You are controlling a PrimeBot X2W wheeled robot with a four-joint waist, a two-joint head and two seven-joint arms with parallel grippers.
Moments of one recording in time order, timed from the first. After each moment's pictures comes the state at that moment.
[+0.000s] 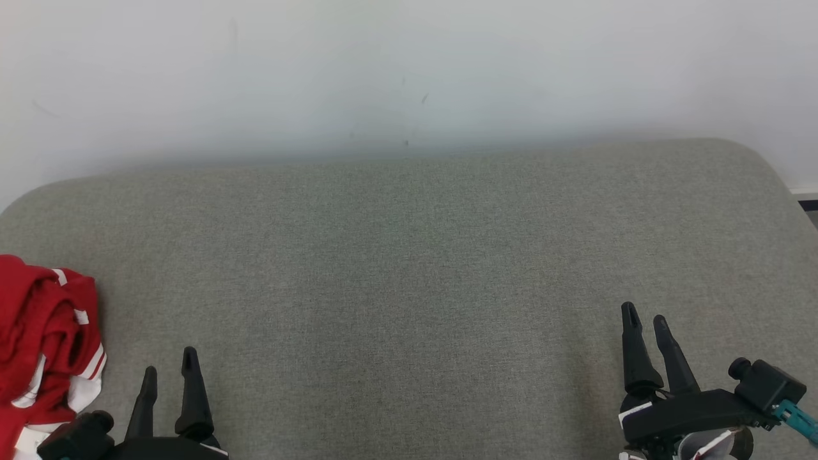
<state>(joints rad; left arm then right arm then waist) -0.08 0.04 0.10 0.24 -0.58 -0.08 -0.12 -0.09 -0.09 -0.02 0.21 0.69 0.13 -0.13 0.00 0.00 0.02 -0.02</state>
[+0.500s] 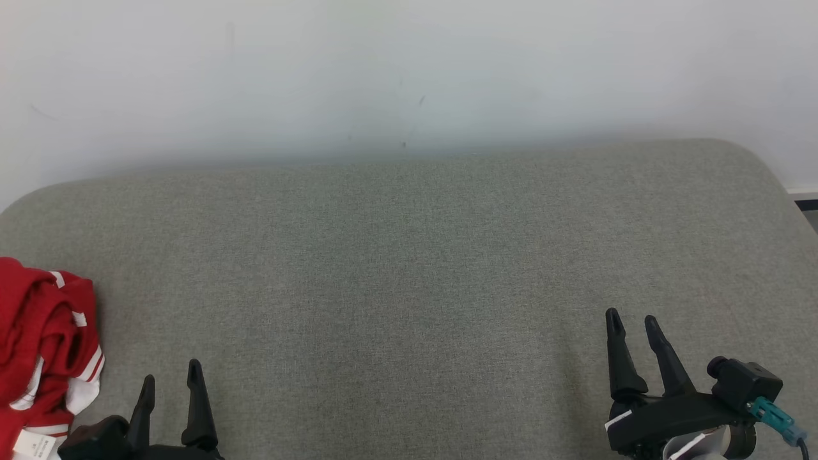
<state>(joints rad) -0.08 0.06 0.08 0.30 -0.41 -0.06 -0.16 -0.10 -0.11 0.01 0.26 0.52 0.13 -0.16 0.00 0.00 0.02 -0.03</state>
